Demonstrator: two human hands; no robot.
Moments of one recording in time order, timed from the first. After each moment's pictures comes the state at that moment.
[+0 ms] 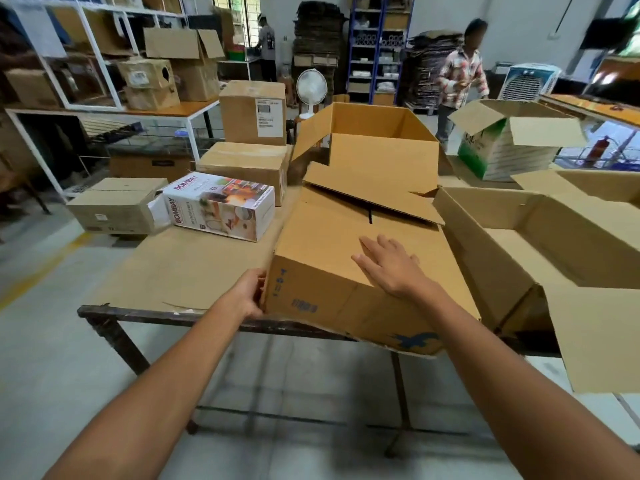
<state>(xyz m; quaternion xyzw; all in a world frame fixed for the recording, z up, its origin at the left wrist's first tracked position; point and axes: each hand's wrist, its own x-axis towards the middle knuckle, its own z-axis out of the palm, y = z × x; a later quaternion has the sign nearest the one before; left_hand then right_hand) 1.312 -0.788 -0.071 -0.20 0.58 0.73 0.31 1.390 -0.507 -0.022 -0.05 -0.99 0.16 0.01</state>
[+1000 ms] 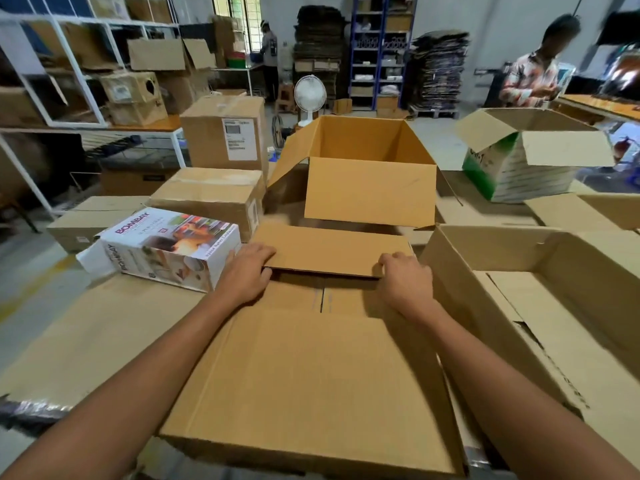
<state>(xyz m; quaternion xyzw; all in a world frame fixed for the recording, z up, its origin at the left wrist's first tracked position) 1.127 -0.668 -0.045 0.23 0.96 0.14 -0.08 1.242 -0.375 -0.018 -0.14 -0.99 0.05 0.05</state>
